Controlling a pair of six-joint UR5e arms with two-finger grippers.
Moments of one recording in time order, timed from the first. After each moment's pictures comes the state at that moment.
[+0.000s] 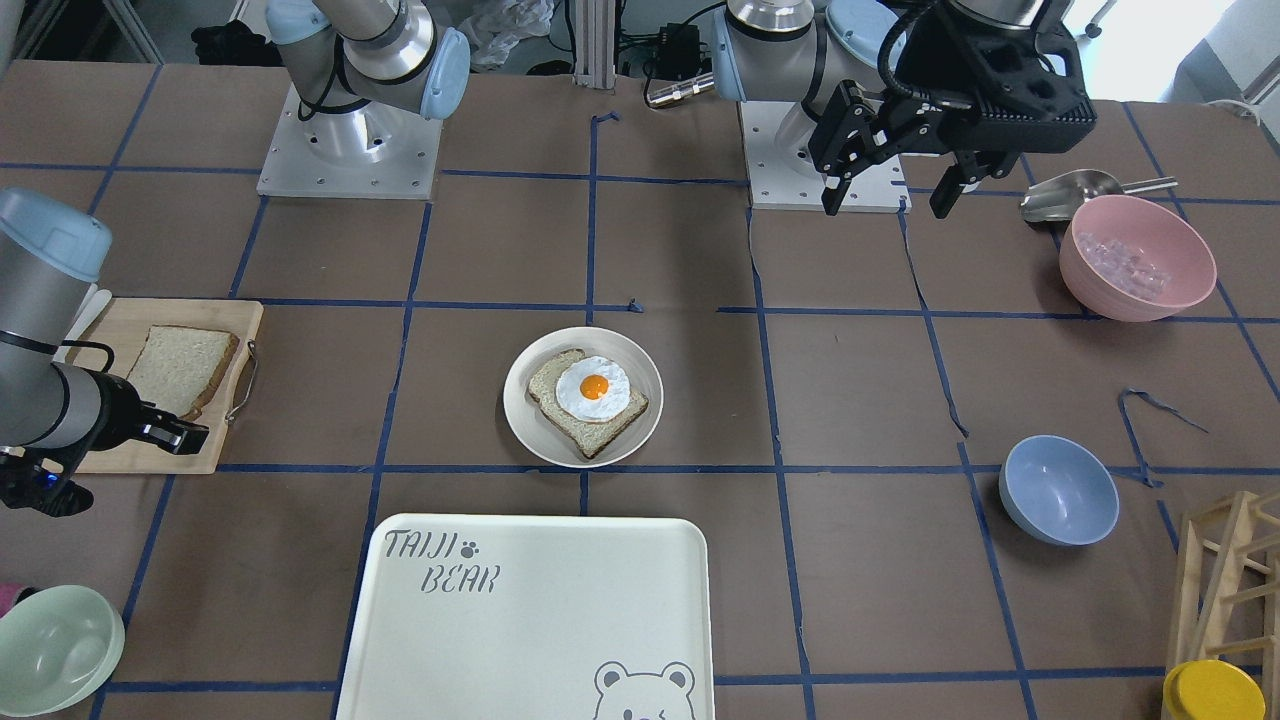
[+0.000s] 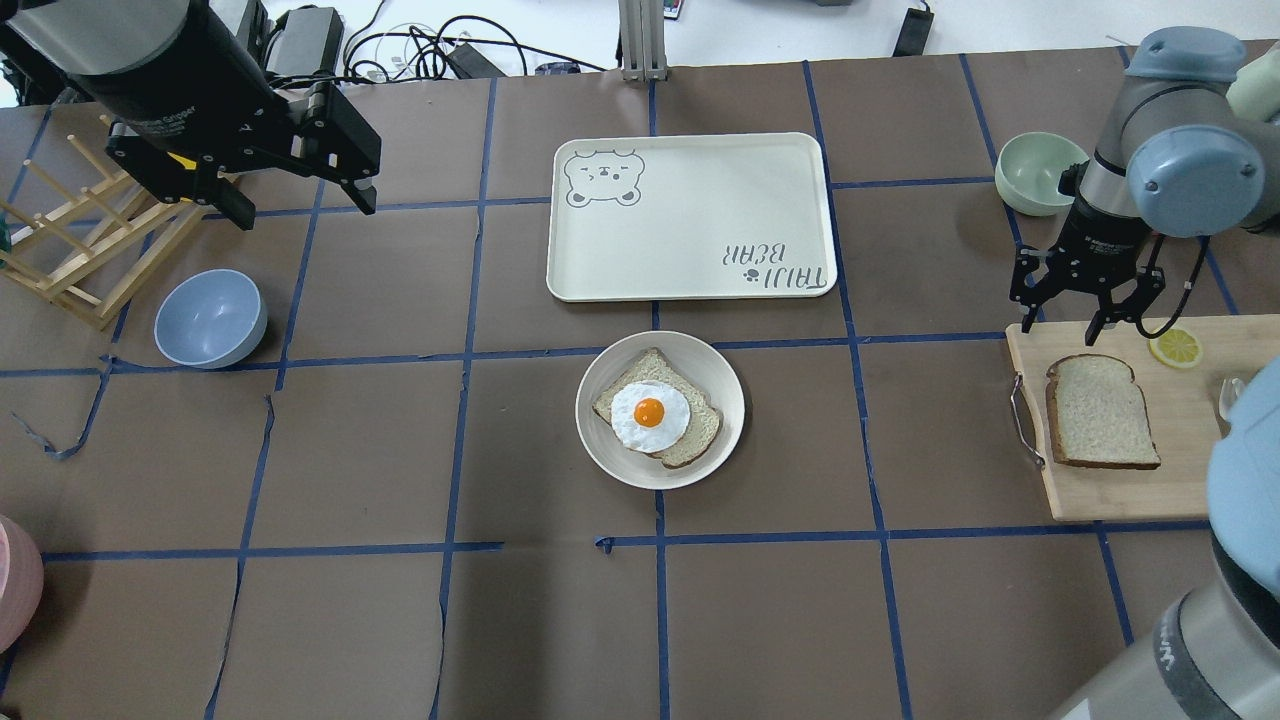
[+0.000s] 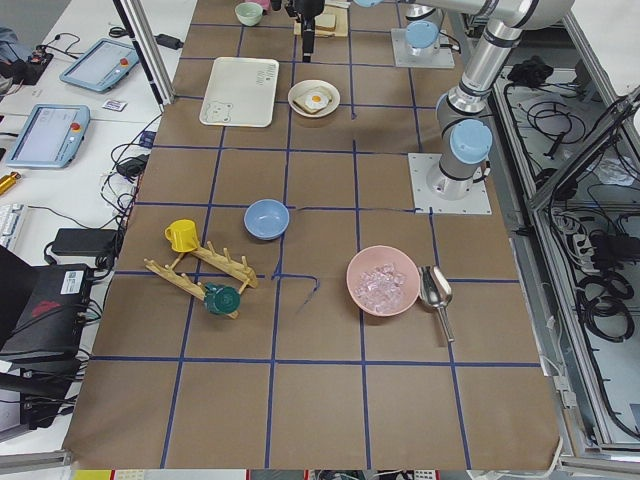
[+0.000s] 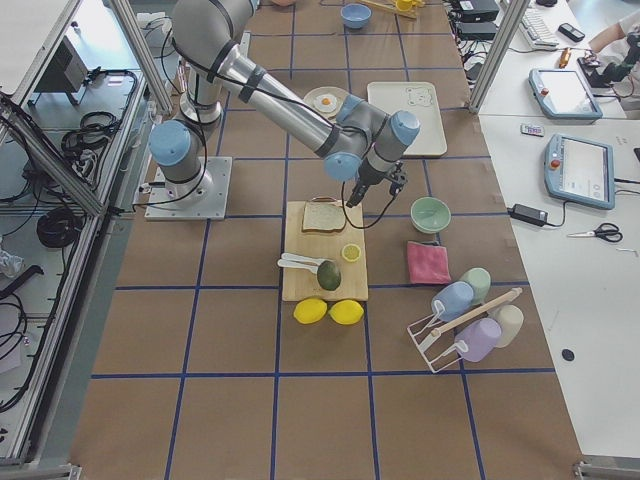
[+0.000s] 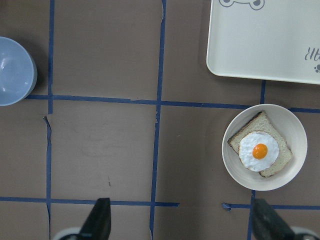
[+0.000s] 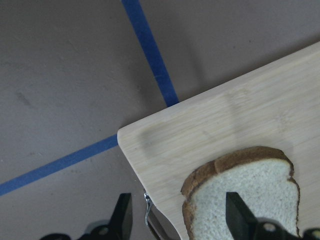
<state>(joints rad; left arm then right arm) -1.55 -1.51 -1.48 -1.65 1.52 -0.05 1.22 -1.13 1.69 -1.81 -1.71 0.07</state>
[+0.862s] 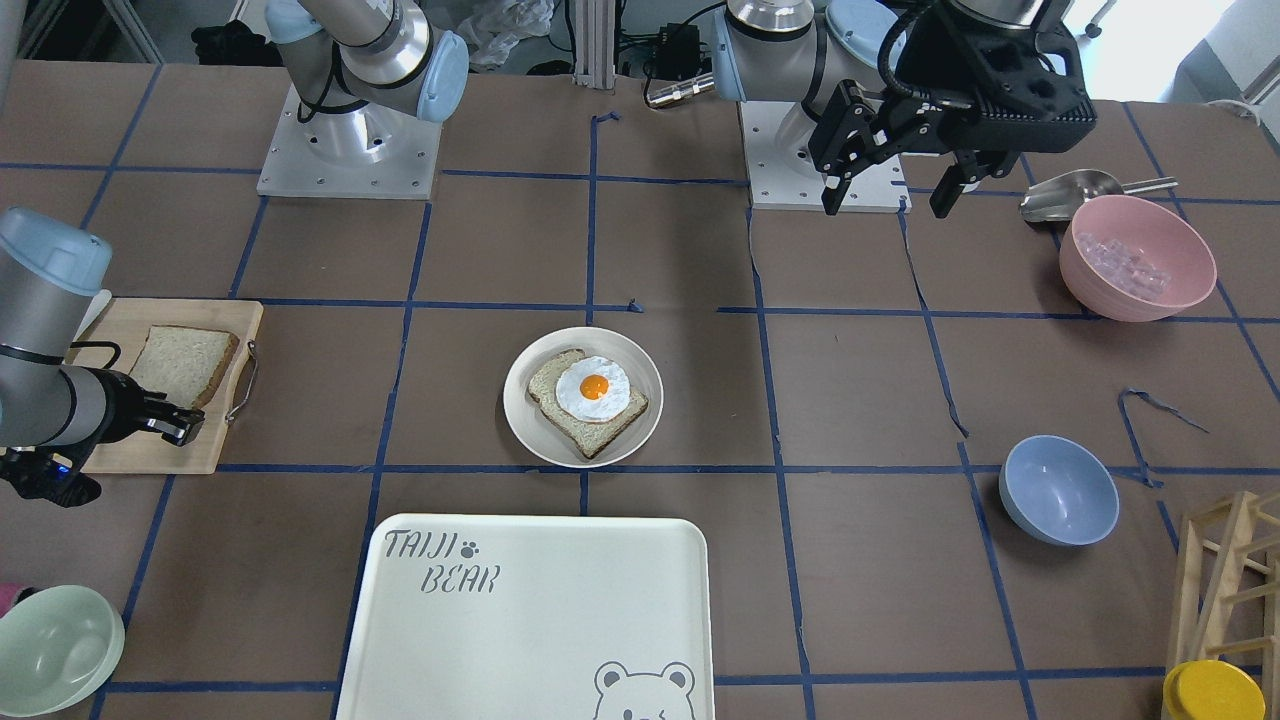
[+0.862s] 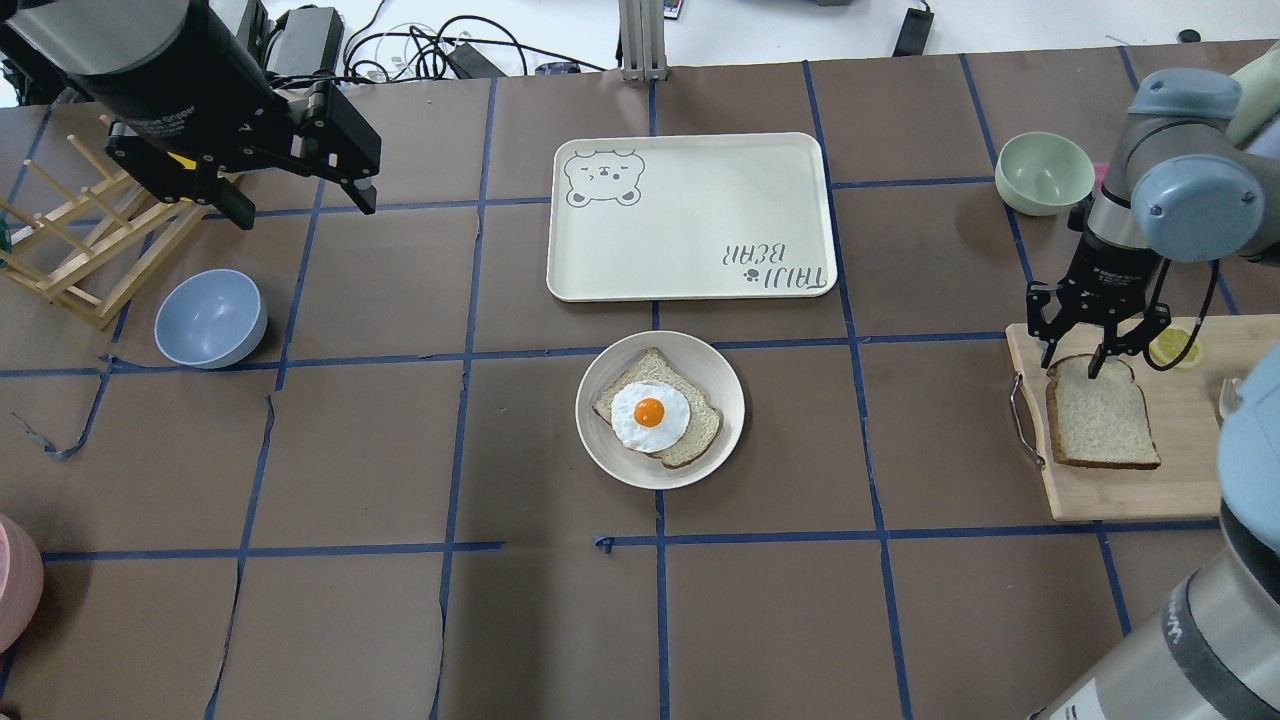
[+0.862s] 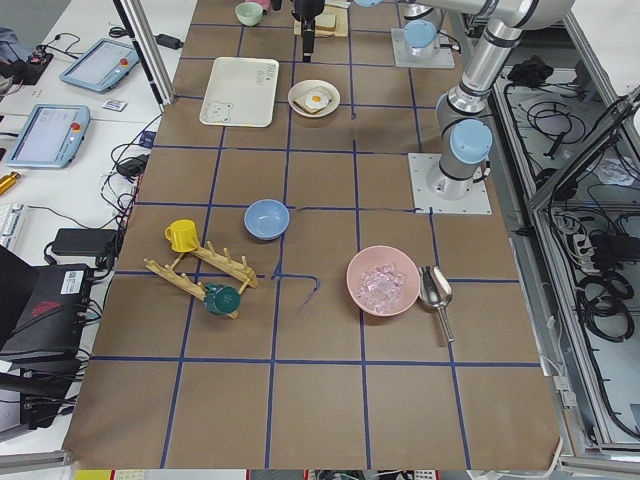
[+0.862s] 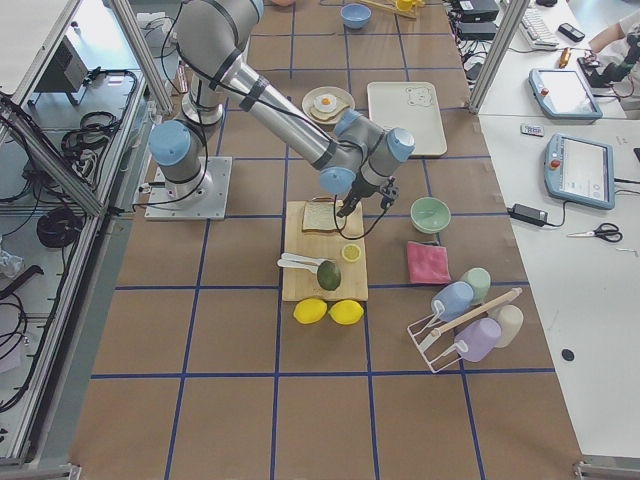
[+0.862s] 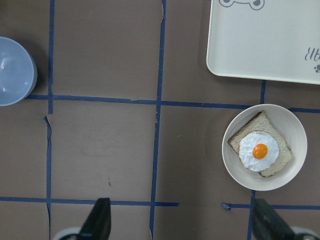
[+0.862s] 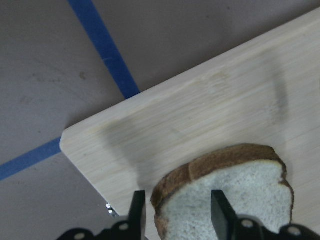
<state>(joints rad) -1.55 -1.51 -1.48 -1.65 1.52 -0.05 1.18 -1.11 1.73 -1.81 -1.73 0.08</state>
